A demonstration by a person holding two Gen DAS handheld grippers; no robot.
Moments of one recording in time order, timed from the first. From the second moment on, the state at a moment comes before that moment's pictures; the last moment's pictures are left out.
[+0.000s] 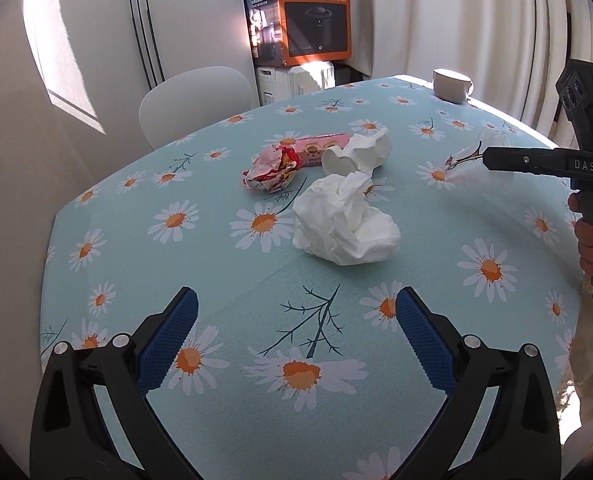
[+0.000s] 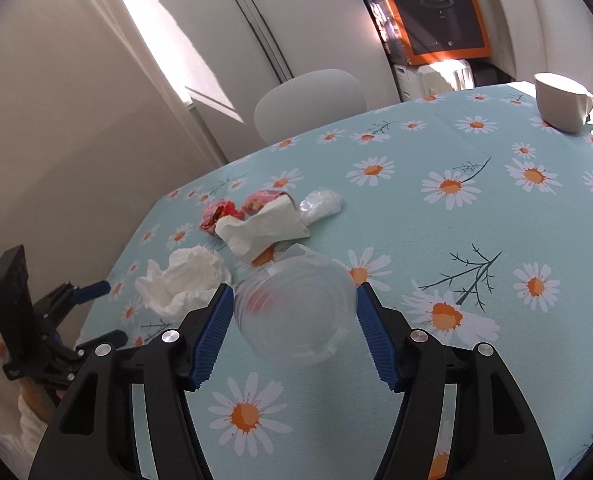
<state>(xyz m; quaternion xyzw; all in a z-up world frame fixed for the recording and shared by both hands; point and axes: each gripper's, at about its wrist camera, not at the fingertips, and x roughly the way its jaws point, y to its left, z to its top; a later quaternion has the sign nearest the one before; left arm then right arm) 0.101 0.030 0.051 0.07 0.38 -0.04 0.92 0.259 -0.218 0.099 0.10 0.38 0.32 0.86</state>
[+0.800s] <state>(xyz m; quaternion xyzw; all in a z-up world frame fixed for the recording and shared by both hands) 0.178 0.010 0.035 0.14 0.39 -0.17 0.89 0.266 -0.250 0.087 0.09 0.37 0.31 0.87</state>
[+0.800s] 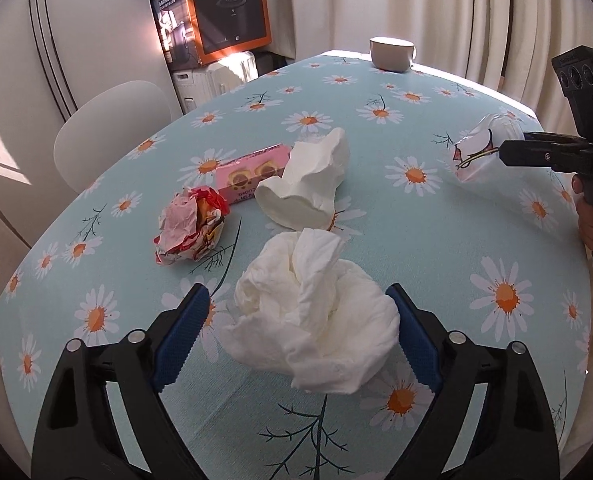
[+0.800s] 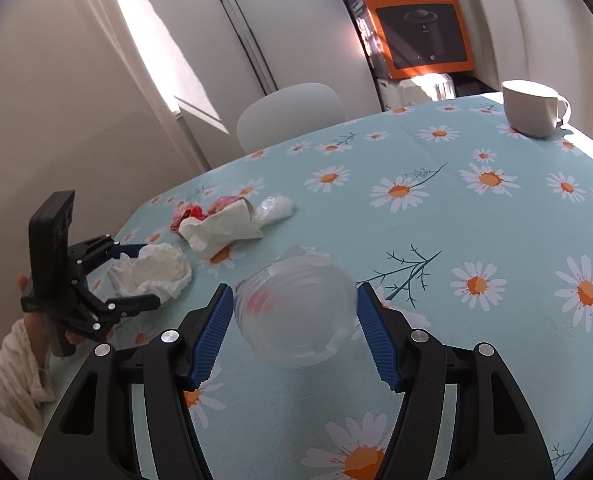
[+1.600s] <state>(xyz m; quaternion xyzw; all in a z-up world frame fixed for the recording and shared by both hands) 0.082 -0.032 0.086 0.16 0.35 -0.15 0.91 0.185 -0.299 0.106 0.13 0.33 0.27 0.90</state>
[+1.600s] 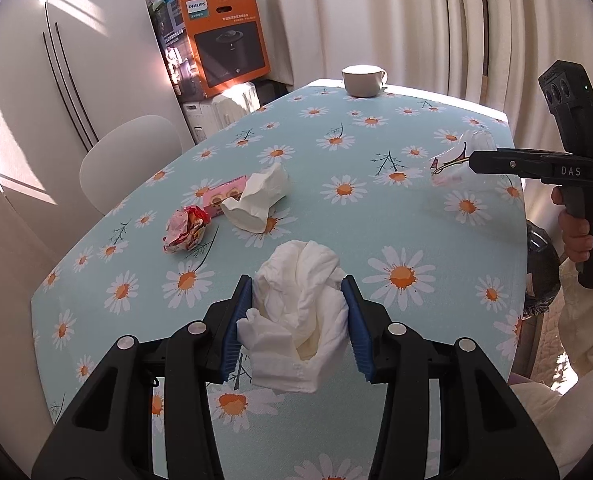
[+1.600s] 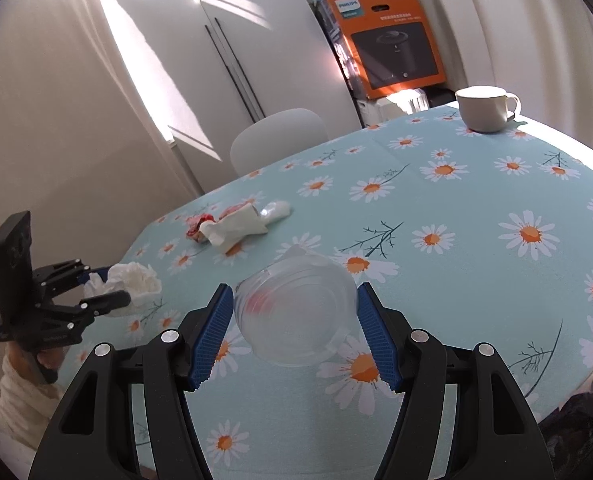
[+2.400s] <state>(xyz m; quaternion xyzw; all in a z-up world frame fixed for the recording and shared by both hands) 0.063 -0.279 0.077 0.21 0.30 -0.39 0.85 0.052 -0.537 0.084 0.17 0.28 0.03 0.94</state>
